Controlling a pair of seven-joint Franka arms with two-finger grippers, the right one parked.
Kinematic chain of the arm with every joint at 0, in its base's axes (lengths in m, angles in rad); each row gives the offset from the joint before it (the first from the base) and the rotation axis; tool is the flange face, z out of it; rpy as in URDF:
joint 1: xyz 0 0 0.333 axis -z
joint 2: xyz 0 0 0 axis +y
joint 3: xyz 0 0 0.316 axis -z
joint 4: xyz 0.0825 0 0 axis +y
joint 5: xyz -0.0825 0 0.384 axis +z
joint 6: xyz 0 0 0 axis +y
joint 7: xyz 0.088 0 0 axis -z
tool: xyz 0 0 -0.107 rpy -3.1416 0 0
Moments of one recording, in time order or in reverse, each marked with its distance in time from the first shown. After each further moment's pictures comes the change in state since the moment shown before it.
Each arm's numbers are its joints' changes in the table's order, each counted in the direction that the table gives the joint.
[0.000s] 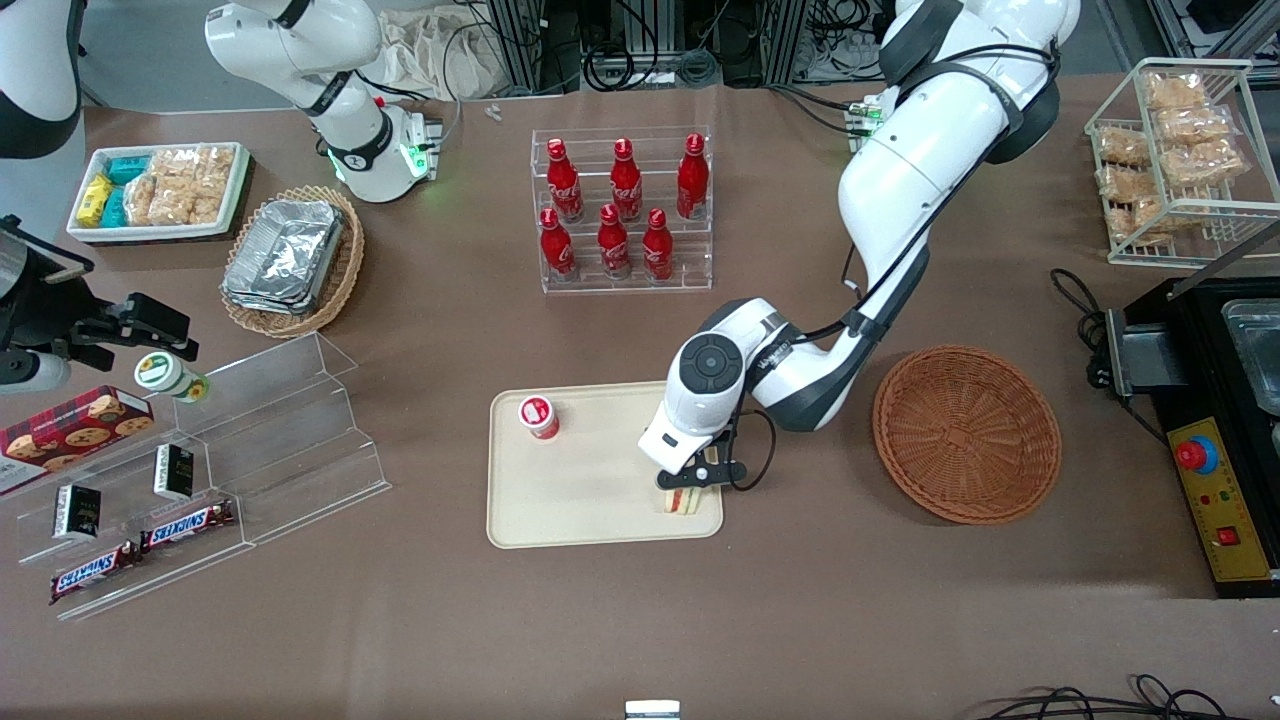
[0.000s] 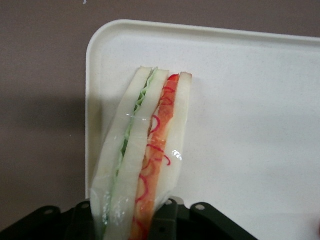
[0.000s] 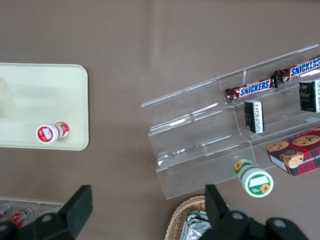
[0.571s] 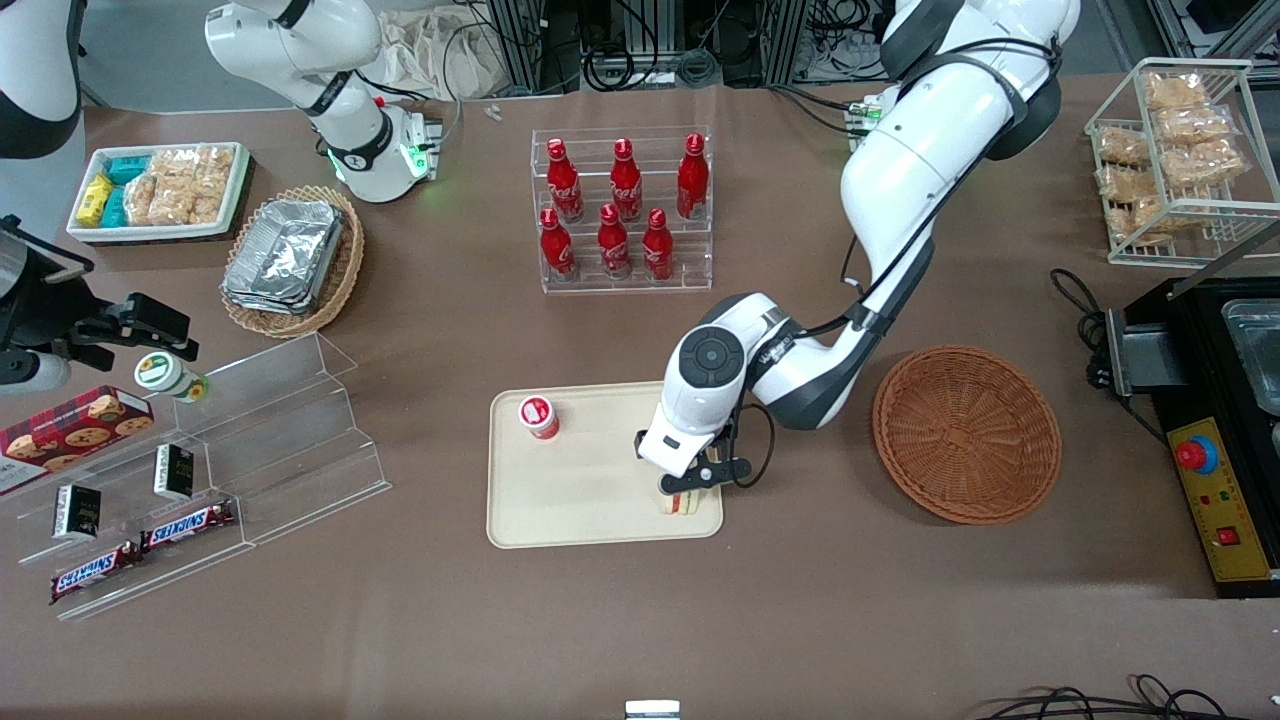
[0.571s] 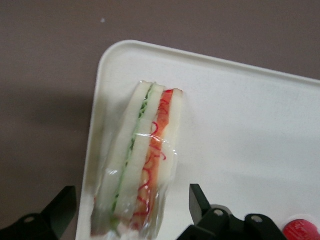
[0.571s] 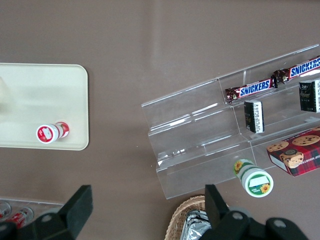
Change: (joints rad) arm 0.002 -0.041 0.010 -0.030 0.005 0.059 -0.127
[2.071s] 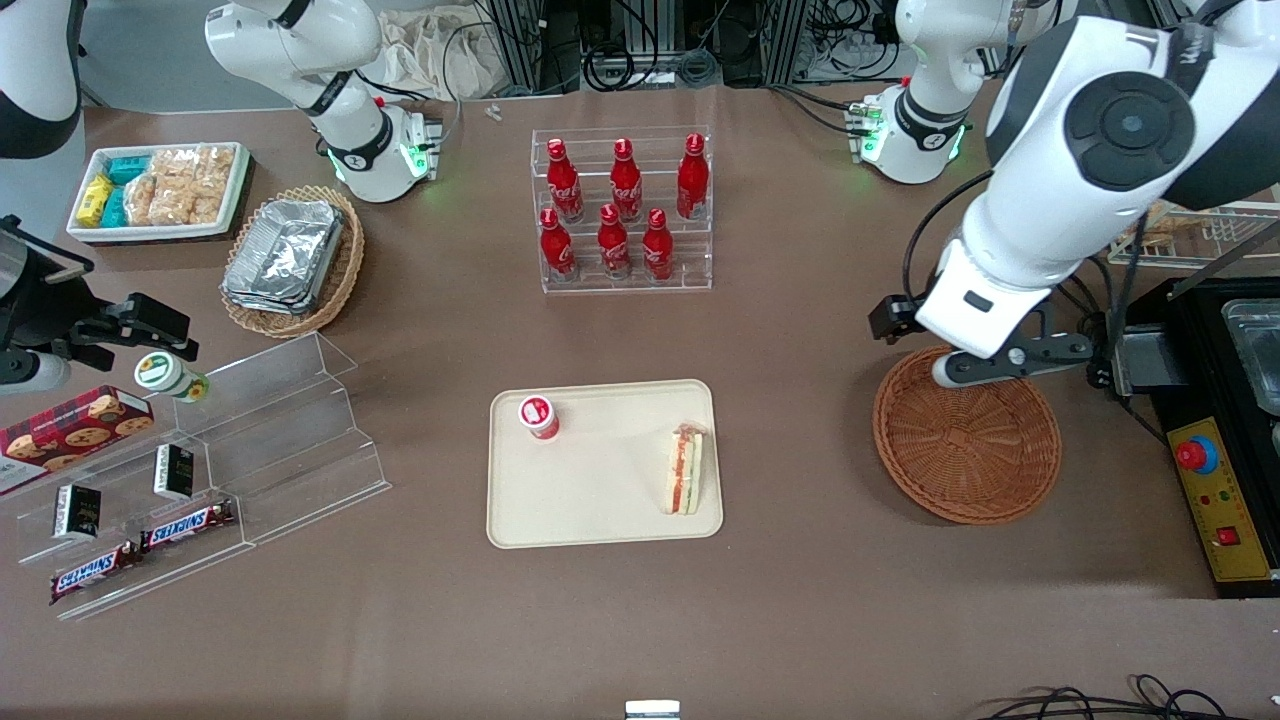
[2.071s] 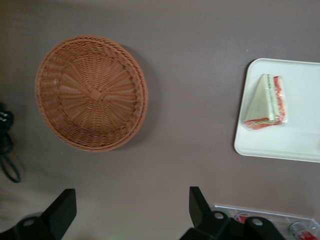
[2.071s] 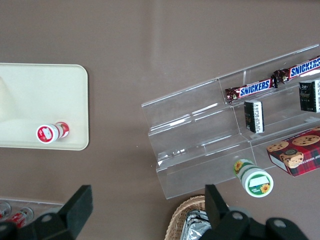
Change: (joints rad) arm -0.377 -0.671 -0.008 0.154 -0.286 0.614 0.545
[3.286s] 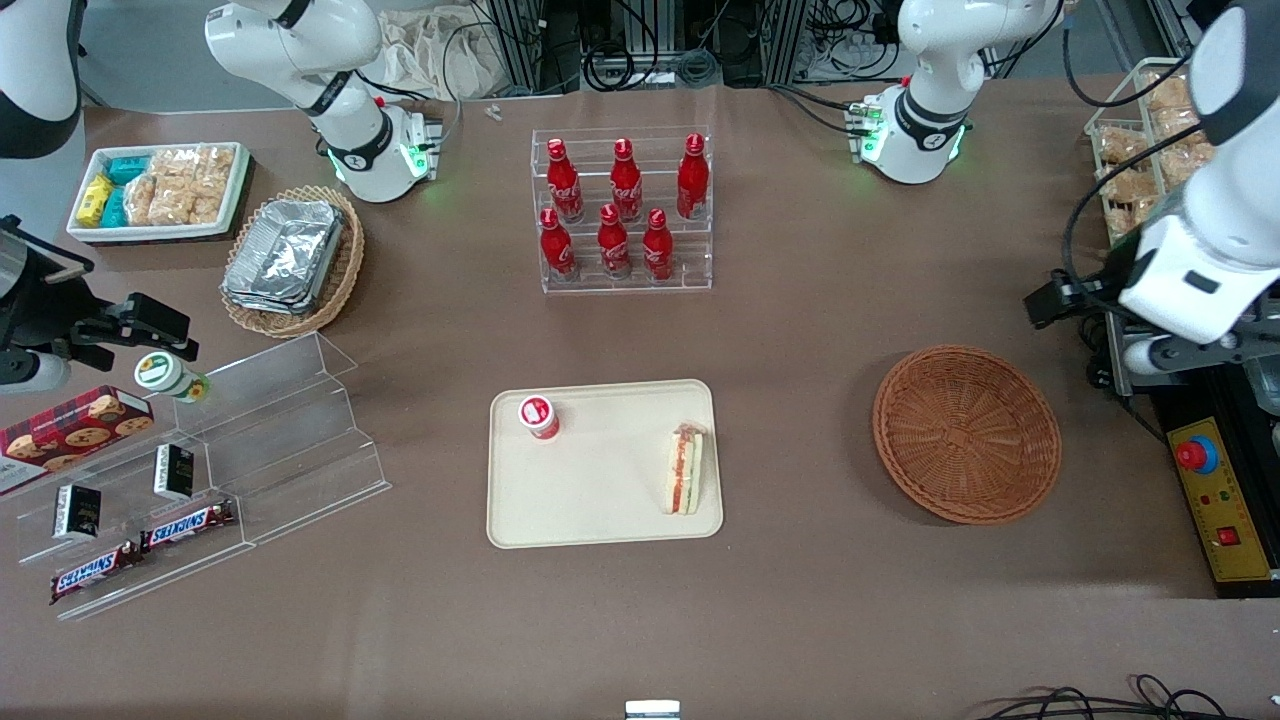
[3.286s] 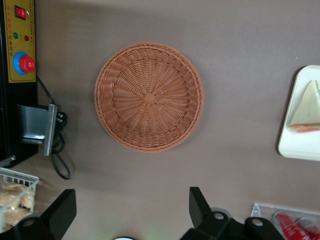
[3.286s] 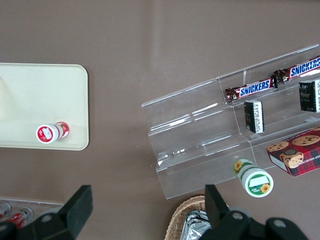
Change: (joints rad) arm -0.162 -0.094 -0.107 0.024 -0.035 0.069 0.274
